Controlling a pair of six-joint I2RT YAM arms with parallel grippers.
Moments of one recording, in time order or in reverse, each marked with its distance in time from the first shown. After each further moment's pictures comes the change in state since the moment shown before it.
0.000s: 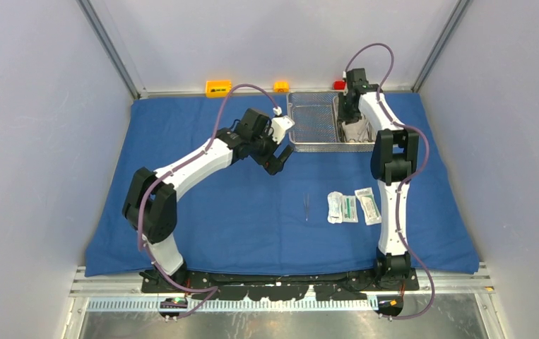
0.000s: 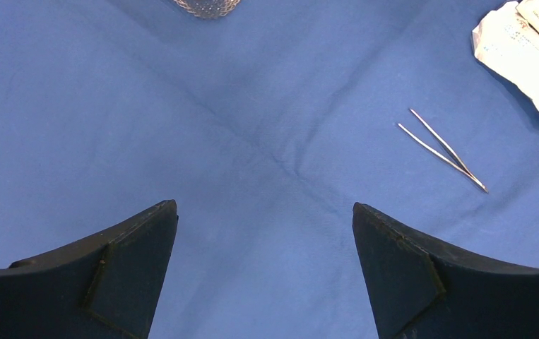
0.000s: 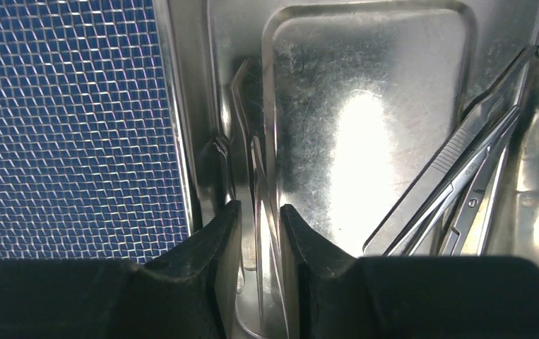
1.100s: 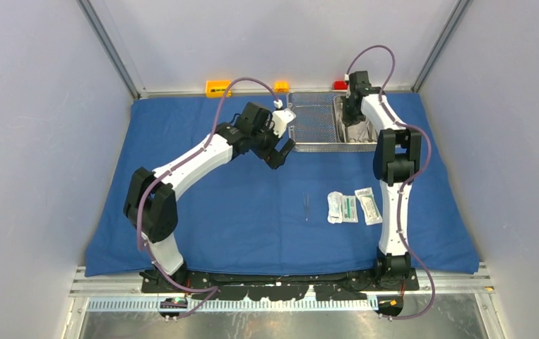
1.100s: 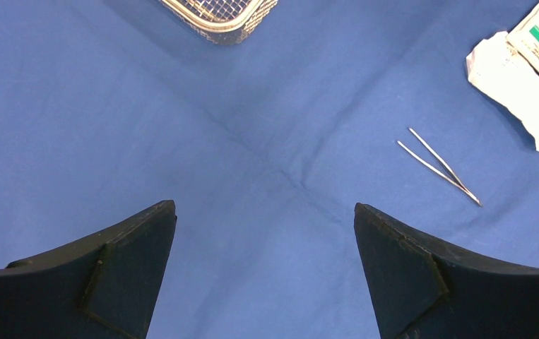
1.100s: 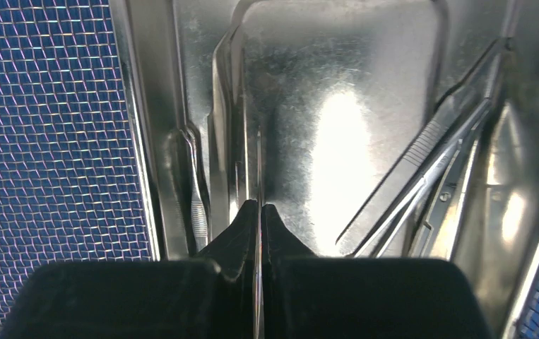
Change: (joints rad) left arm 0.000 0.011 0.069 -0.034 -0.016 -0.002; right arm -0.012 -0.019 -0.076 0.048 0.025 -0.059
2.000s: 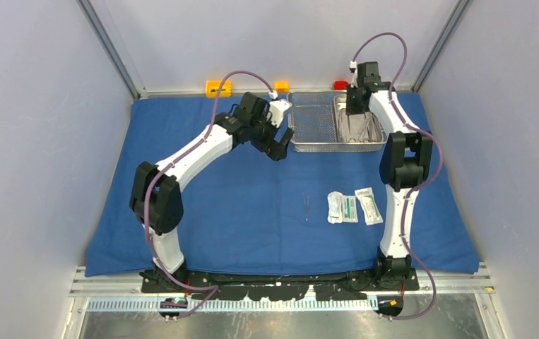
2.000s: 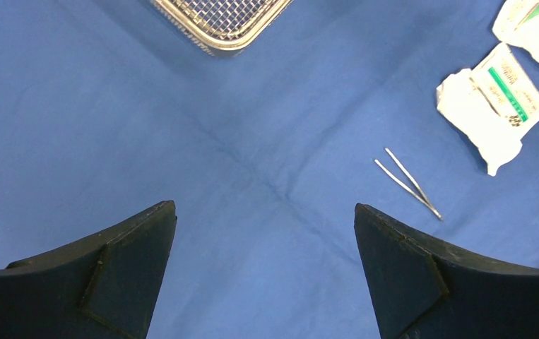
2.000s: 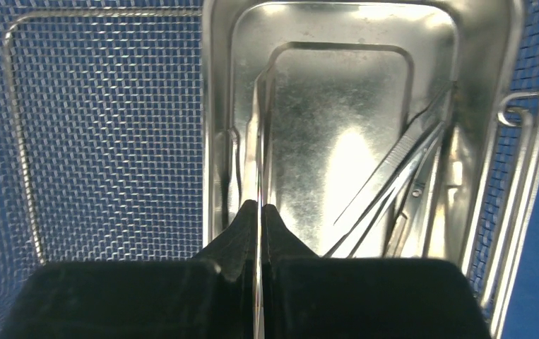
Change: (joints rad) left arm 0.049 0.067 0.123 -0.071 0.079 -0.088; right arm -0.012 -0.140 -0.053 0.050 -0.064 -0.022
